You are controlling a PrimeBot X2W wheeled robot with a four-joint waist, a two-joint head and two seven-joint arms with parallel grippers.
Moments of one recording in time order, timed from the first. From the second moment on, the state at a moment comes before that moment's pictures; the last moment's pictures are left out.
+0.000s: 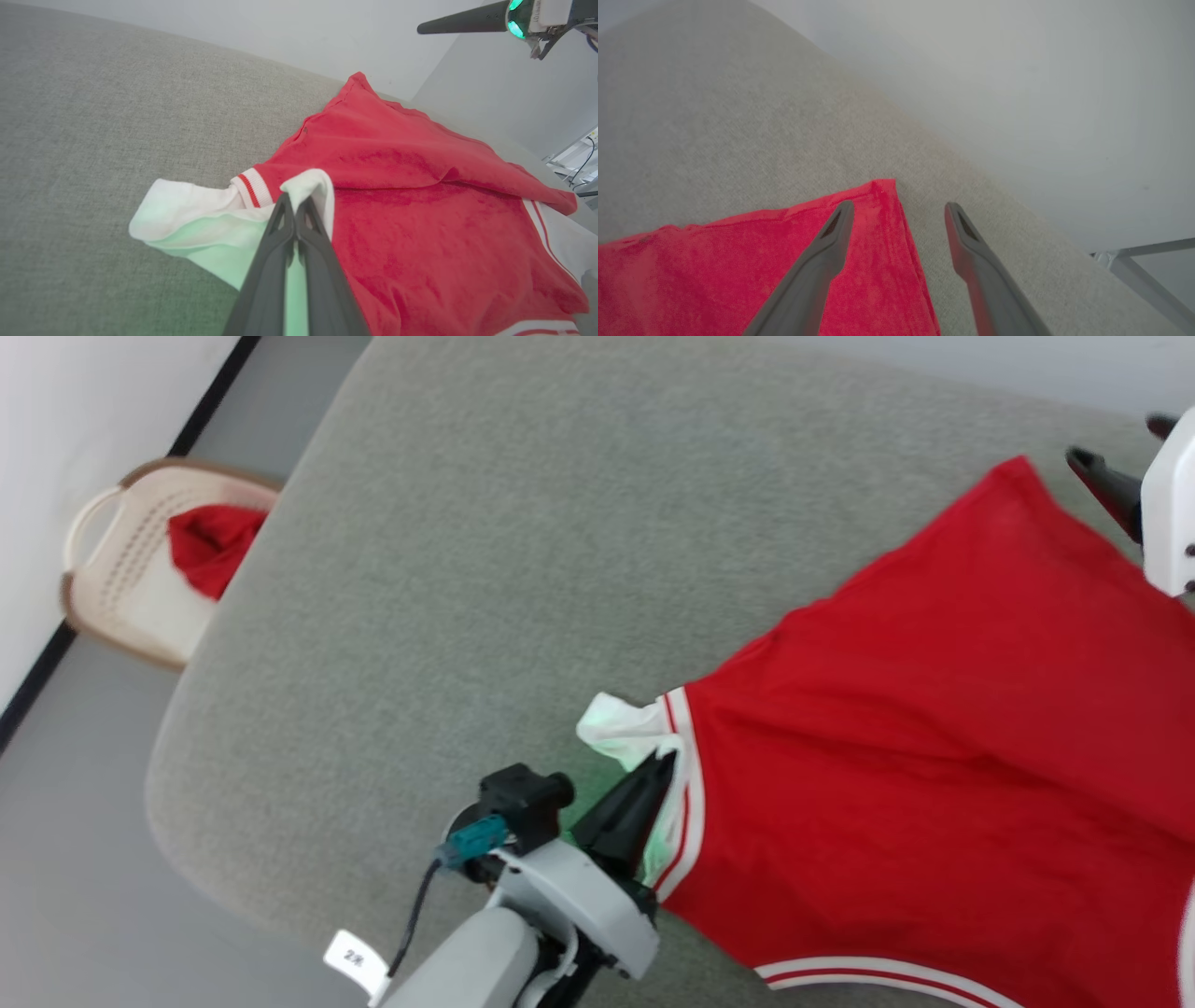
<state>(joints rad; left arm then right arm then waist) -0.44 0.13 -0.64 0.42 -0.63 -0.13 -0.26 -1.03 -0.65 0.58 0.47 0.66 0.13 0.54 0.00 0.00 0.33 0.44</state>
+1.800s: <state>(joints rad) -0.61 0.25 -0.61 0.45 -0.76 -0.08 -0.06 -1.34 -0.50 0.71 0.85 0.74 0.13 0.68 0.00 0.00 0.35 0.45</state>
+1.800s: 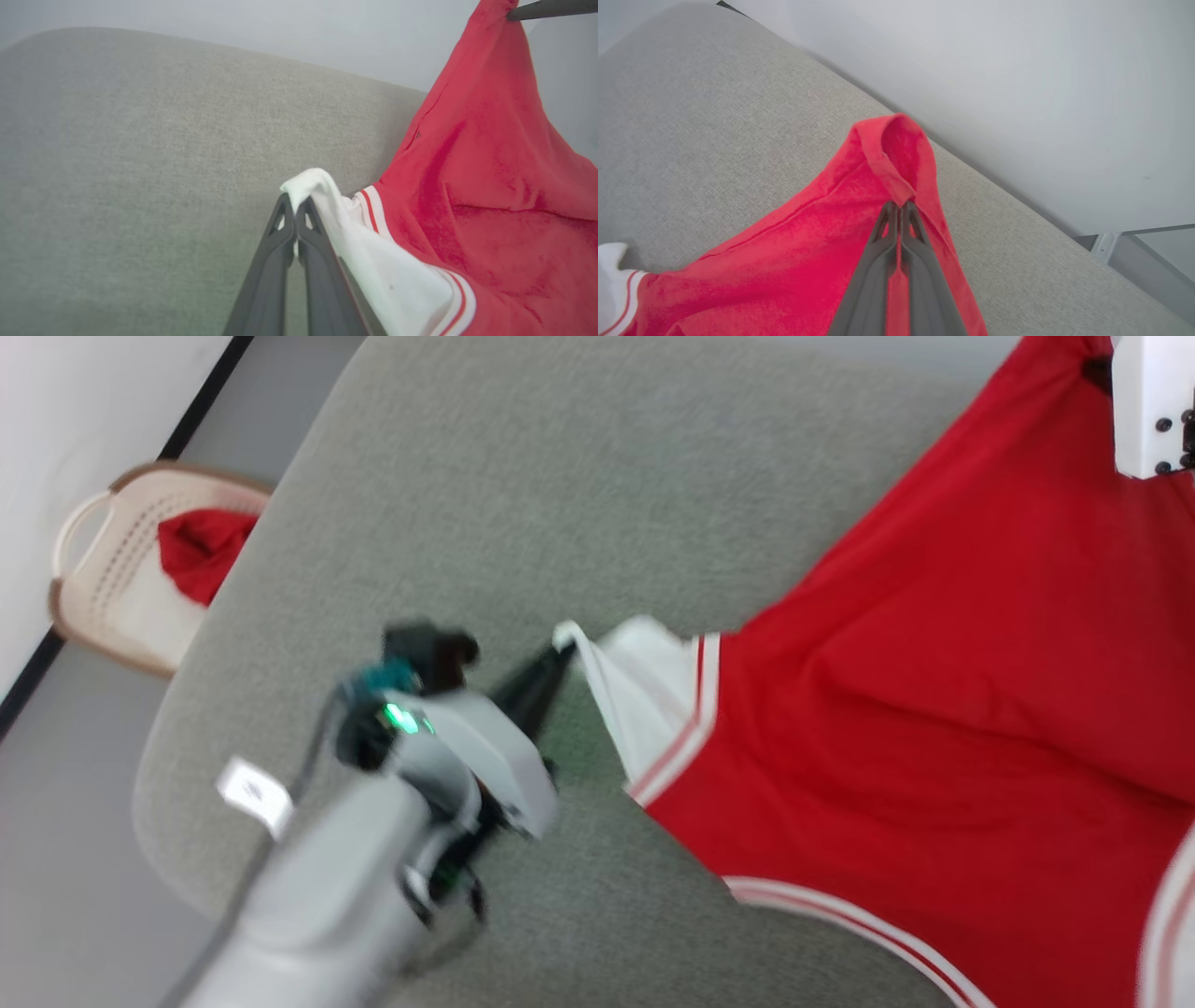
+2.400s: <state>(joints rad) -1.12 0.44 -0.53 0.54 -0.76 0.00 0.35 -1.41 -0.41 0.64 0.95 0.74 0.13 0.33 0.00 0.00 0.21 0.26</state>
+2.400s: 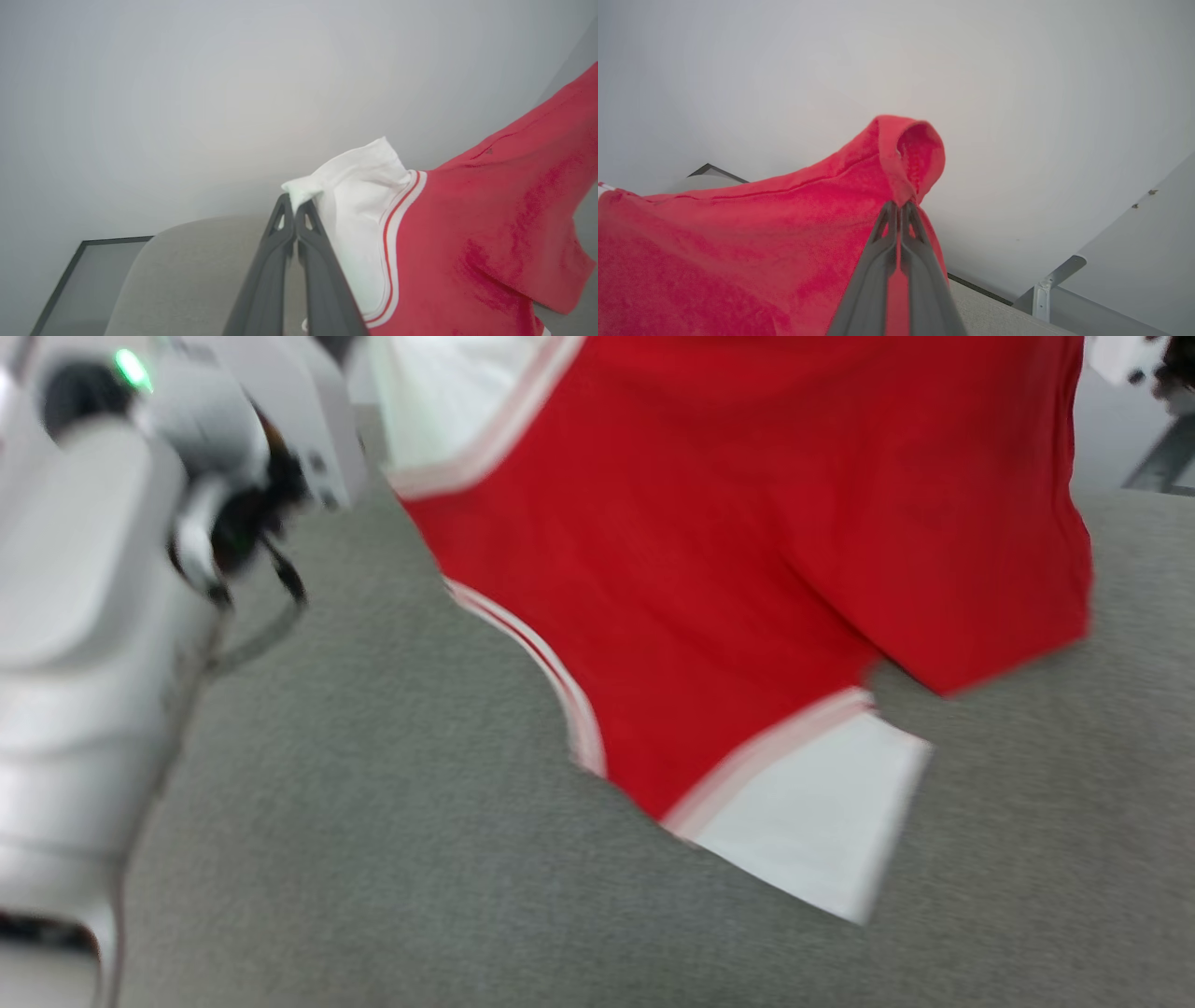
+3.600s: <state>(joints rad) -1.95 0.29 -0.56 1.24 -0.60 0.02 -0.04 -1.73 -0.09 0.50 1.29 0.58 0.13 -0.09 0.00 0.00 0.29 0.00</state>
